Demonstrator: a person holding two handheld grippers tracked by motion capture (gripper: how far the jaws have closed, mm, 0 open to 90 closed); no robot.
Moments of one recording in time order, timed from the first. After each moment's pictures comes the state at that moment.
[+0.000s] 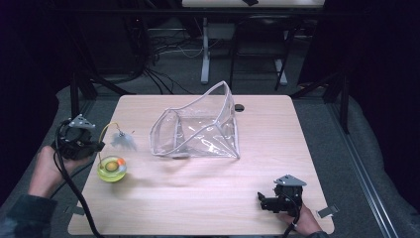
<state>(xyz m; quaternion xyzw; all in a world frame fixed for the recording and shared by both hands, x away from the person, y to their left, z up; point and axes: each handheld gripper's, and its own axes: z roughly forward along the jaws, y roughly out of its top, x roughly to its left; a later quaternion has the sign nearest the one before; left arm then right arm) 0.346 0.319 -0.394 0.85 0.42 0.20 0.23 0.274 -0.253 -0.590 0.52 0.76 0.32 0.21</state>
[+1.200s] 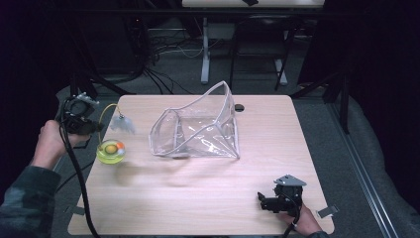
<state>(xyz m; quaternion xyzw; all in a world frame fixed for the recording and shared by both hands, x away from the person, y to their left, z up) 0.405 0.318 -0.369 0.86 0.44 0.20 0.19 0.274 -0.253 -0.590 0.52 0.77 0.32 0.21</state>
